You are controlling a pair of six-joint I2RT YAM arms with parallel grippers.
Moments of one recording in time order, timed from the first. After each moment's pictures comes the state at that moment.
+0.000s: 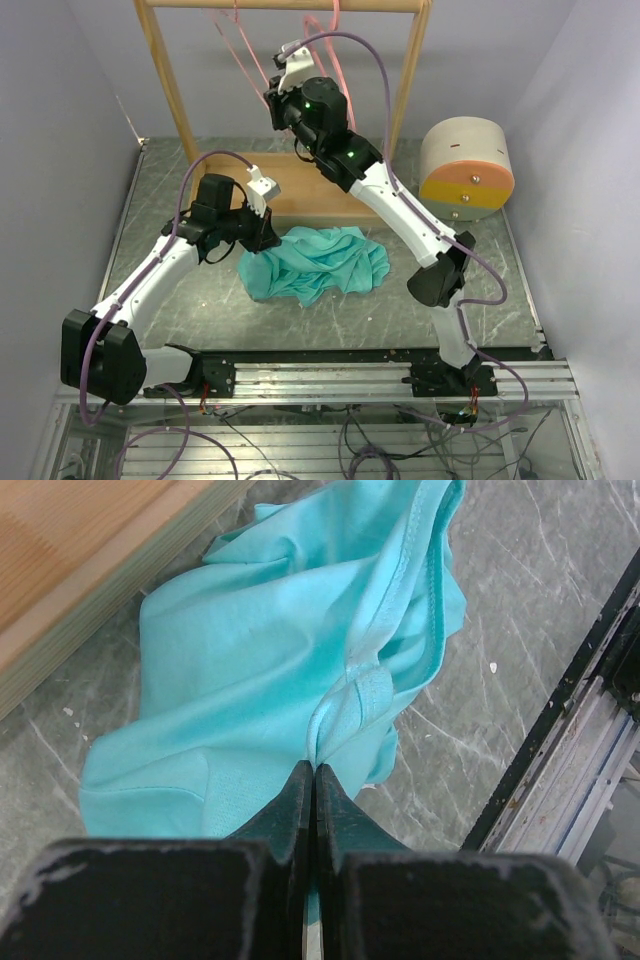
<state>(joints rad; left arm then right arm) -0.35 1.26 0.98 -0.44 0.61 0.12 0.81 2.14 2.43 -0.24 0.23 -0.02</state>
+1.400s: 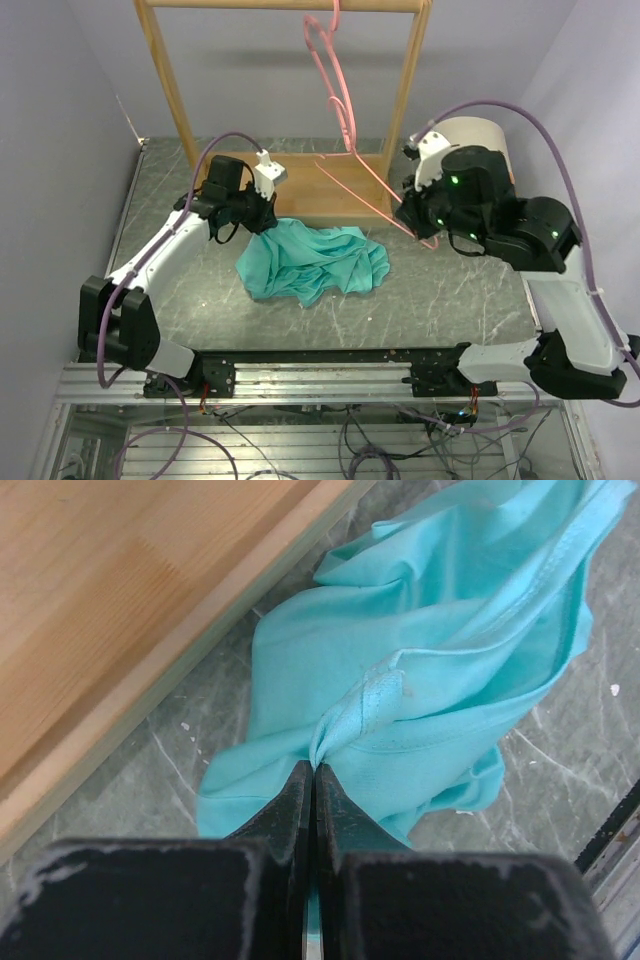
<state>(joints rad) -0.34 1.42 1.14 -0.47 0.46 0.23 0.83 1.27 1.92 -1.22 0.22 0.10</state>
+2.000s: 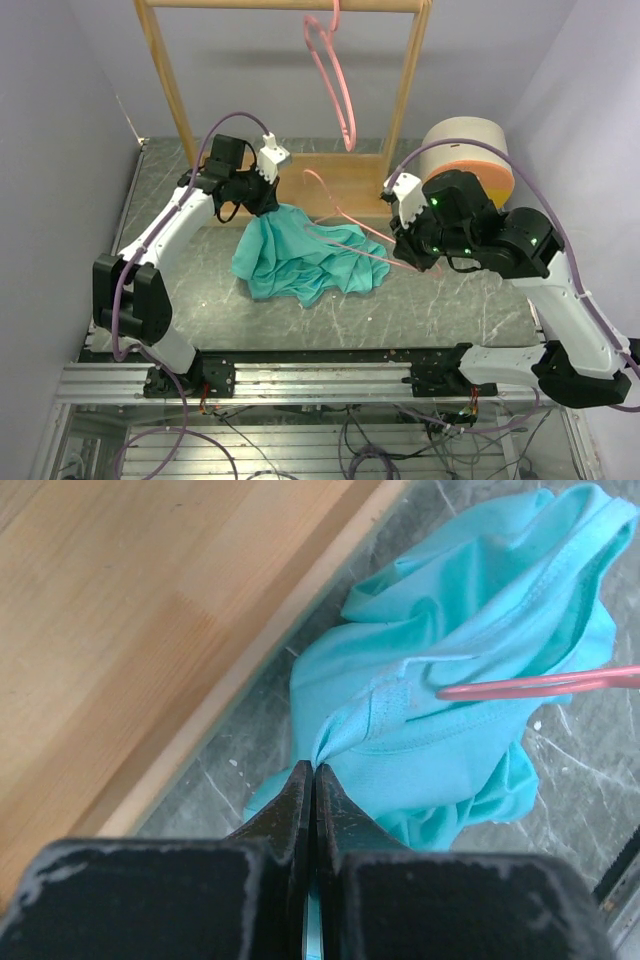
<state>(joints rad) -0.32 1.59 1.37 -0.57 0.49 0.35 0.83 1.19 1.74 -1.34 0.02 -0.04</state>
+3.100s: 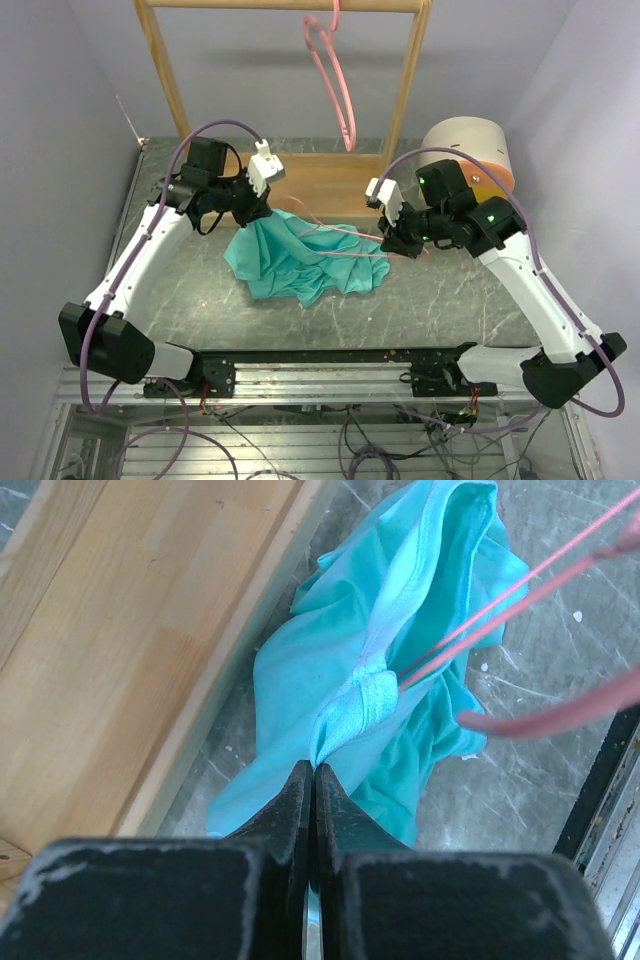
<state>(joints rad) -0.32 1.37 1.38 -0.77 0.59 0.56 0.59 1.23 1.49 -1.14 -0.34 -0.48</state>
